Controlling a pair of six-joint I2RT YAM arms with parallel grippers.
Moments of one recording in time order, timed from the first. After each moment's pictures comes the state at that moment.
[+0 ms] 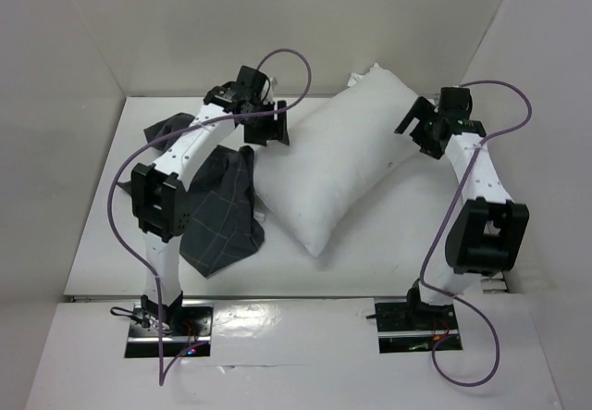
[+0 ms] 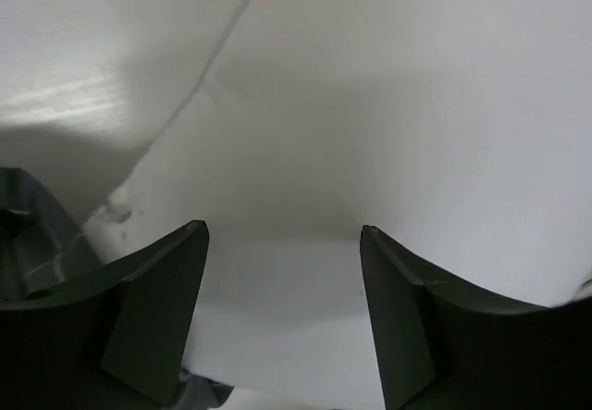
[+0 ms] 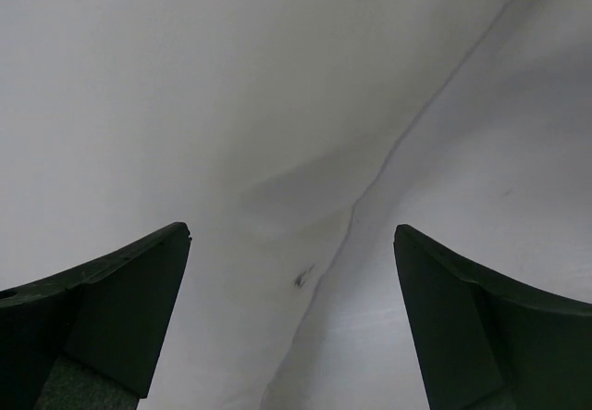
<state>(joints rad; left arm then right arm) -0.41 2.03 2.08 -0.94 0.17 -0.38 -0.10 1.54 1.36 -0.59 -0.09 0.51</state>
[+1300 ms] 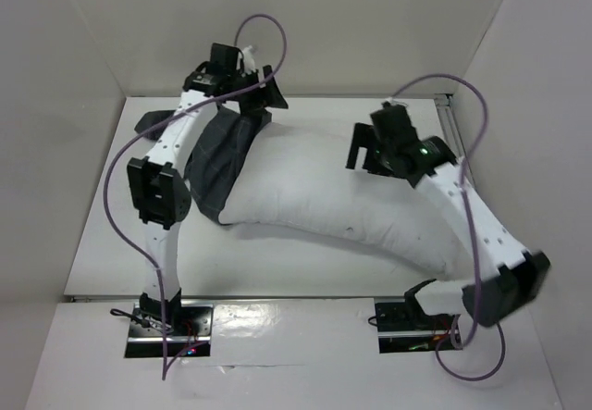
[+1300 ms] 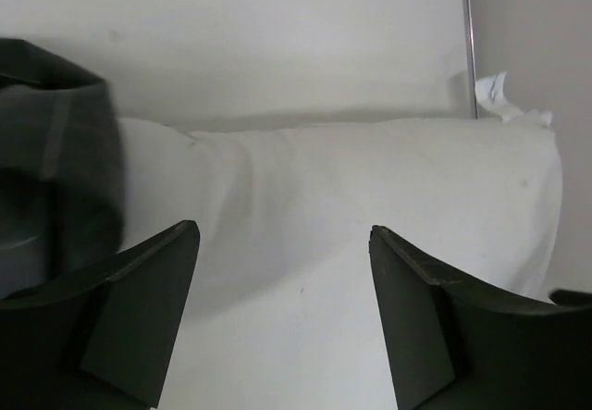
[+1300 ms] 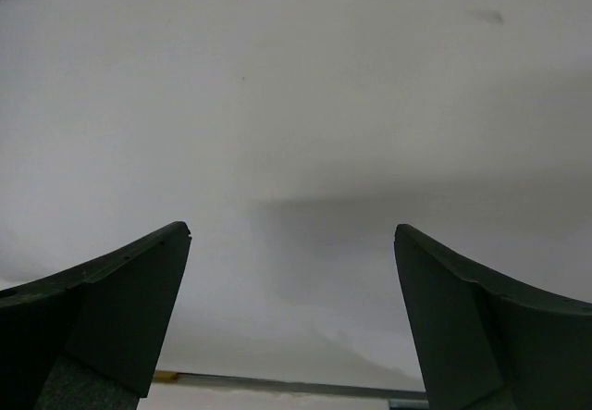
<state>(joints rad) -0.29 2.21 2.27 -0.78 0.49 -0.47 0.41 1.18 1.32 -0.91 0.20 0.56</state>
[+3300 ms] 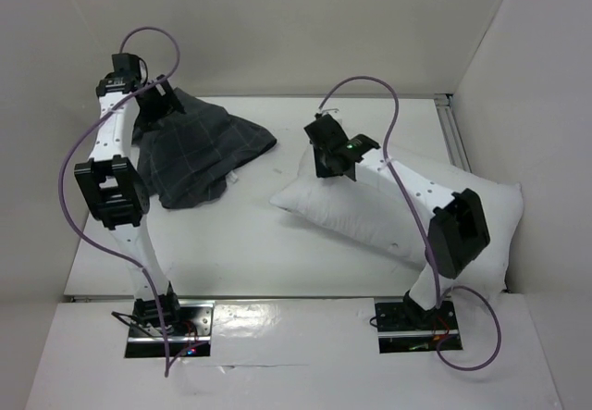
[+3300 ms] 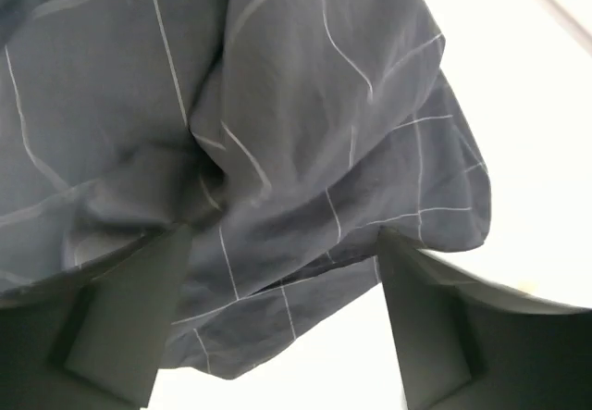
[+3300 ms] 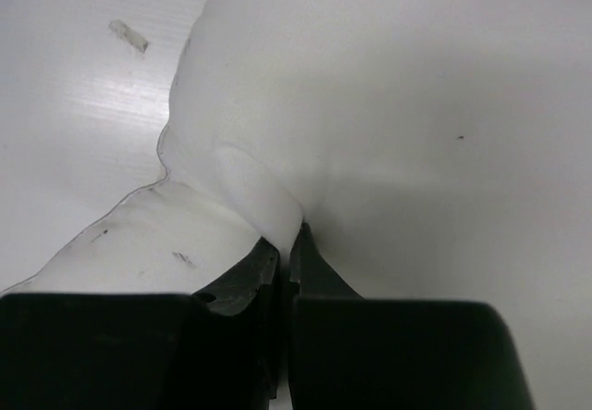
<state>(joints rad) 0.21 2.11 2.09 -0.88 0.20 -0.44 0.65 1.71 1.45 -0.66 0.37 0.41</state>
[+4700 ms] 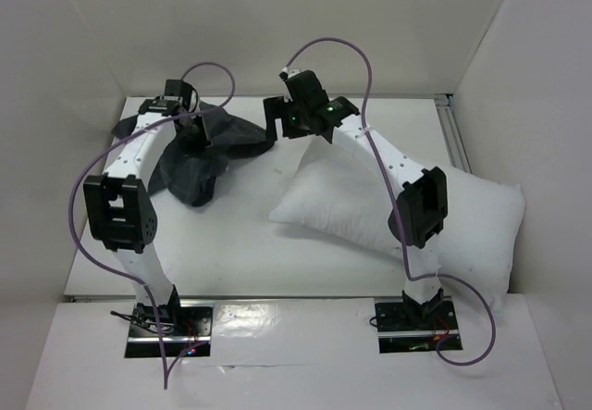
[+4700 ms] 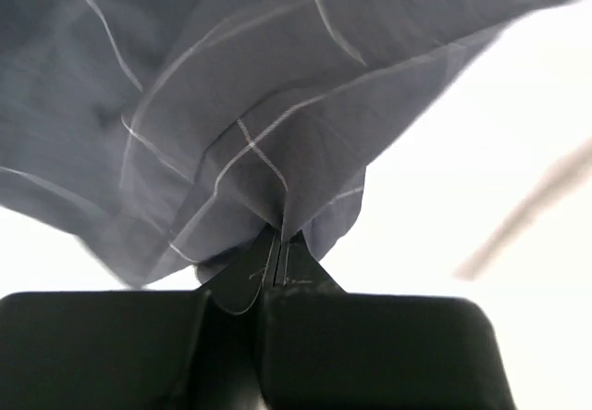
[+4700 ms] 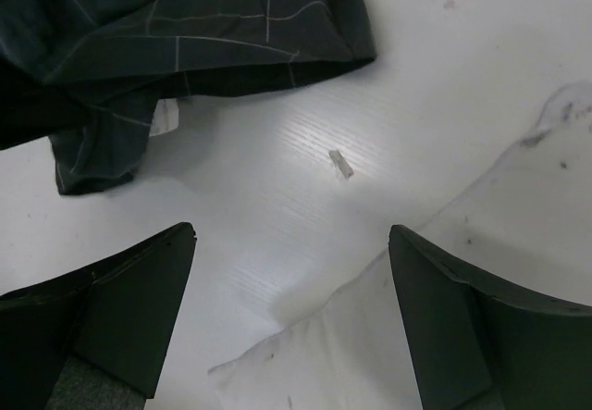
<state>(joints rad) -0.05 1.88 1.65 -0.93 0.10 -0.37 0.63 1.95 1.94 -0.67 0.02 0.33</state>
